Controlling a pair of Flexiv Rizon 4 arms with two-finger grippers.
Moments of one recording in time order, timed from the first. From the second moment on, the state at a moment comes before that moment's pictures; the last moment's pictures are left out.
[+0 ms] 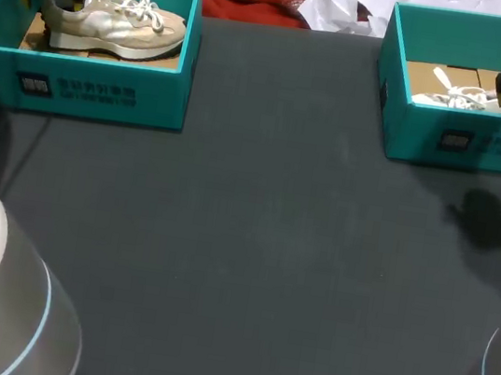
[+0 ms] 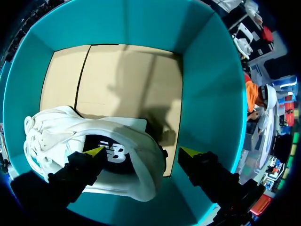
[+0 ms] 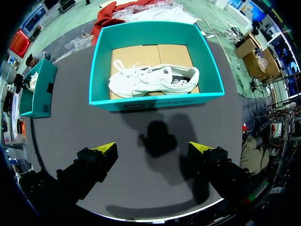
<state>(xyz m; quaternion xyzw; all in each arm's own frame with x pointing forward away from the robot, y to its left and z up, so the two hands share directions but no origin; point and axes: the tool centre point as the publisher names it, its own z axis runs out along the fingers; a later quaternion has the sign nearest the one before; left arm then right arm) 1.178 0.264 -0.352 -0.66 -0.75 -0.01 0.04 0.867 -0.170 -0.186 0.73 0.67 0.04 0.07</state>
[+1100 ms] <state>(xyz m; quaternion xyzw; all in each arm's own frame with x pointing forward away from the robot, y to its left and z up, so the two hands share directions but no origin) 1.181 0.277 -0.369 -0.63 -0.77 -0.01 0.05 0.867 -0.170 -0.186 0.73 0.67 0.04 0.07</state>
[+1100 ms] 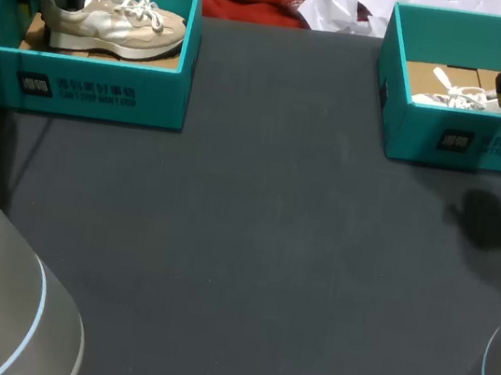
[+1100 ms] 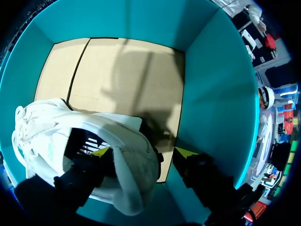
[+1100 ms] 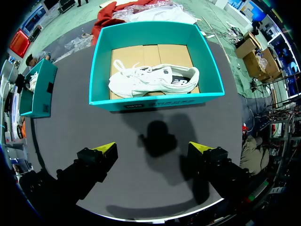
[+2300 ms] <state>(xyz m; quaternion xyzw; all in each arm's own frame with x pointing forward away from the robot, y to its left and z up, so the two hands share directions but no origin) 1.180 0.289 -0.348 -0.65 -0.76 0.00 0.04 0.867 -0.170 -0.186 0.73 0.67 0.04 0.07</state>
